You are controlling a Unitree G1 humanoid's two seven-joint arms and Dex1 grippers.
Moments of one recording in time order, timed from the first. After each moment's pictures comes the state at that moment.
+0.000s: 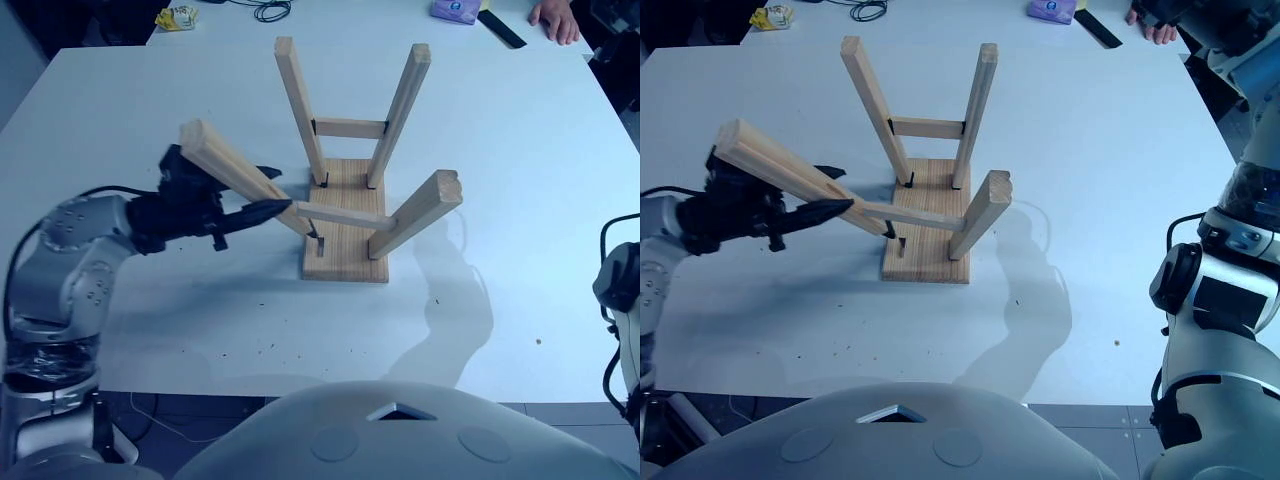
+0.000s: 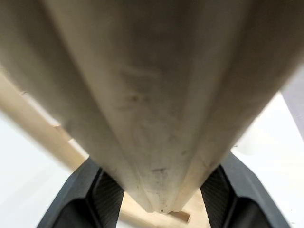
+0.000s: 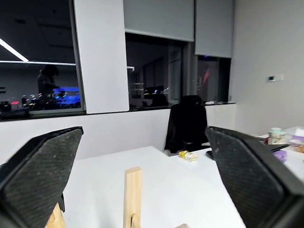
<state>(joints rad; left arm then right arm) -0.04 0.73 0.15 -0.42 -0.71 0.40 -1.05 -0.86 -0.69 -0.29 0.16 0.86 0.76 1.00</state>
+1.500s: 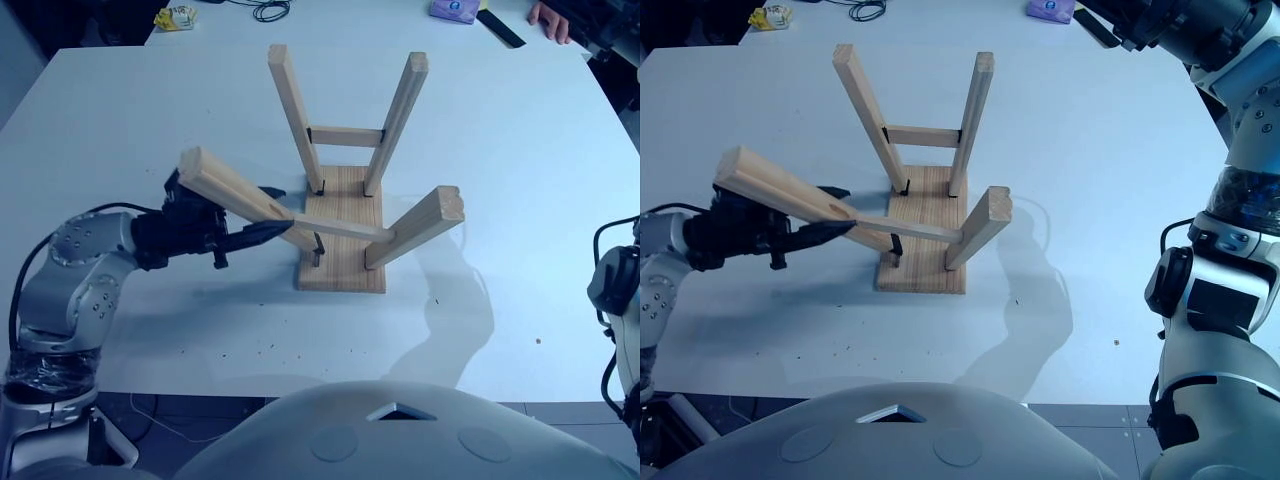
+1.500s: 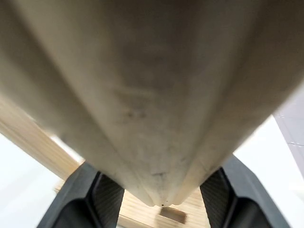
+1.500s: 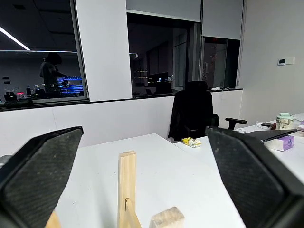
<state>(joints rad) 0.01 0.79 0.16 -0.38 -0.76 0.34 -1.13 -0.83 -0.67 -0.29 0.14 0.82 0.77 1.02</state>
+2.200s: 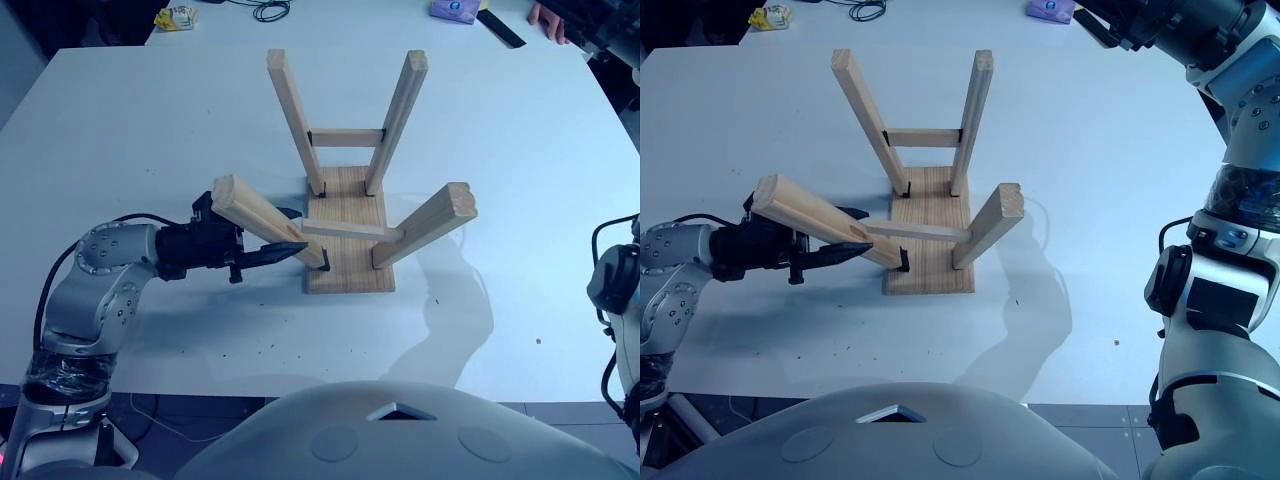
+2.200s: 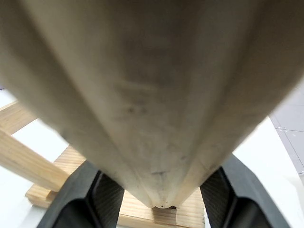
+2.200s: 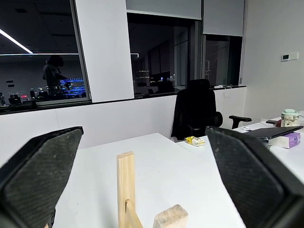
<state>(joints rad) 0.05 0.75 0.06 -0.39 -0.66 0.26 -1.16 -0.84 -0.67 -0.27 0.17 0.82 0.77 1.03</state>
